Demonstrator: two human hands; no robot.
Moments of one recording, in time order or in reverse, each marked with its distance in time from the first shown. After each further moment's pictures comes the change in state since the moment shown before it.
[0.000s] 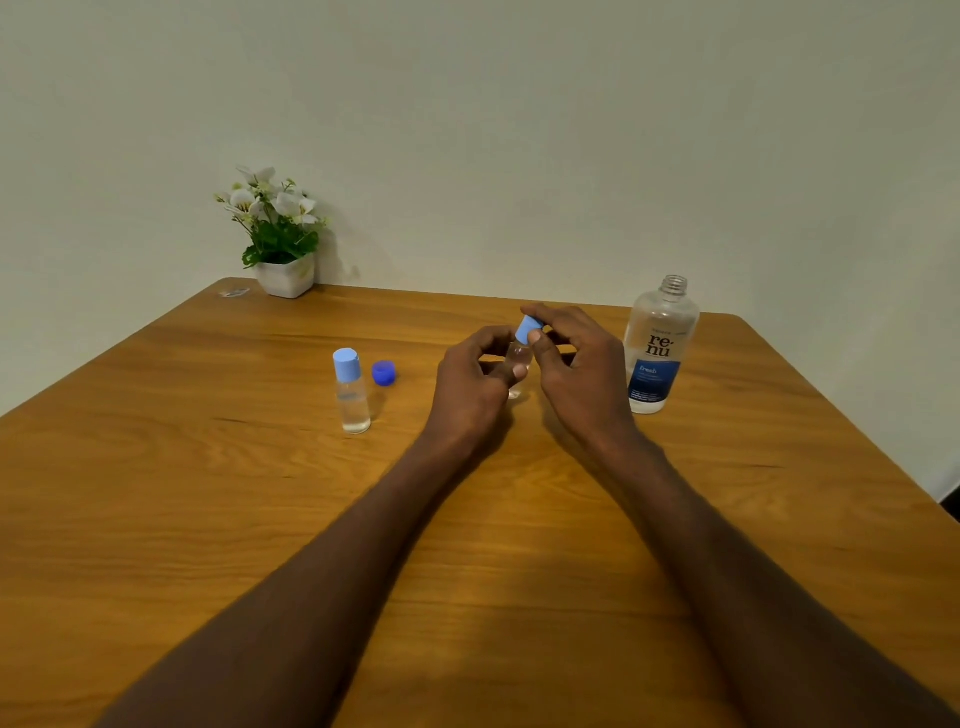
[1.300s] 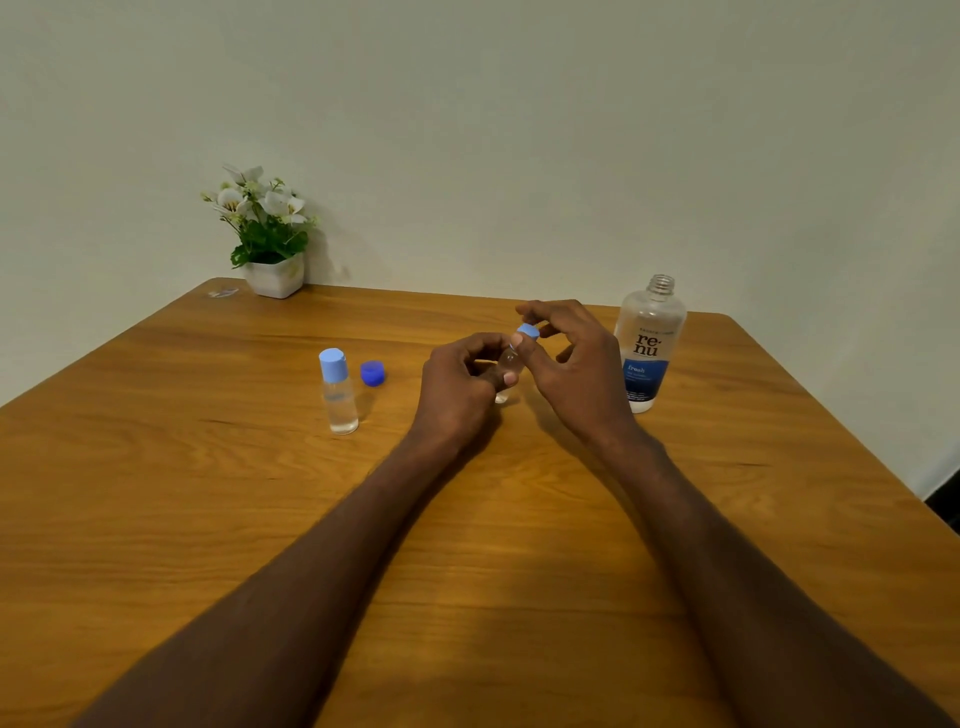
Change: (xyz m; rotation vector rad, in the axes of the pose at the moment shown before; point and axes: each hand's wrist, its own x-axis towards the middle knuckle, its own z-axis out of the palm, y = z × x) left_hand 0.002 -0.005 -0.001 -0.015 0.006 -0.012; right_hand 0.007 0.013 -0.007 -0.026 -0.044 -0.038
